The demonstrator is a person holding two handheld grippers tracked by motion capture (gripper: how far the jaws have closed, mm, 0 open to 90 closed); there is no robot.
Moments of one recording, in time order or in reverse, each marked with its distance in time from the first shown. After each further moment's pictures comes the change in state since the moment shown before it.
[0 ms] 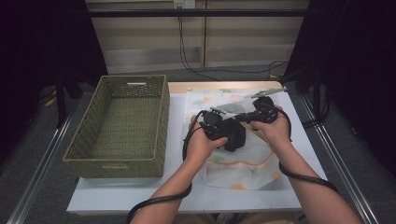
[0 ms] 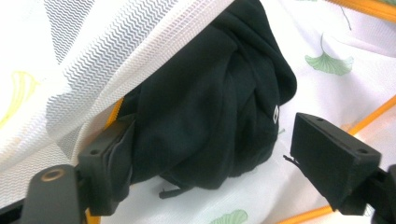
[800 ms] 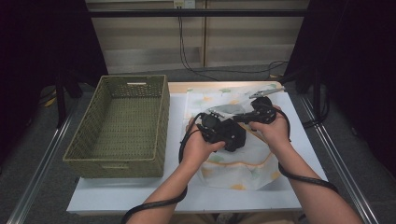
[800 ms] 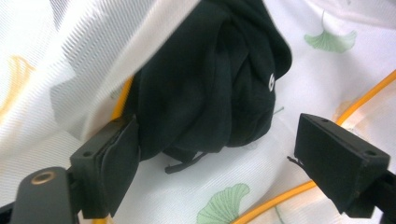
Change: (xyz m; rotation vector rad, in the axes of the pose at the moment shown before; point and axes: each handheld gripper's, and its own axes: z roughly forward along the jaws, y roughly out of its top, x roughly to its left) left arm -0.002 -0.010 -0.007 0.039 0.008 0.044; right arm 0.009 0.003 -0.002 -0.002 0.017 -0.016
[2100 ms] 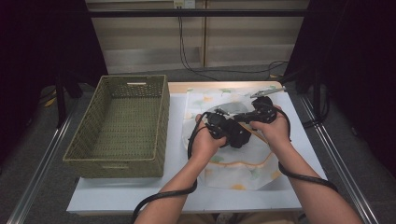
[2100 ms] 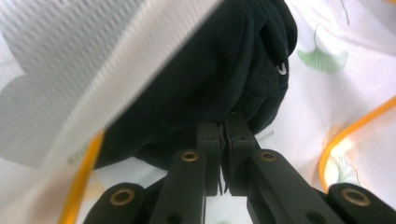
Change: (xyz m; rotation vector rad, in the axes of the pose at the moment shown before) left arm 0.001 0.016 0.027 -0.007 -0.062 -0.079; right arm -0.006 -0.002 0.001 0.000 -0.002 0.018
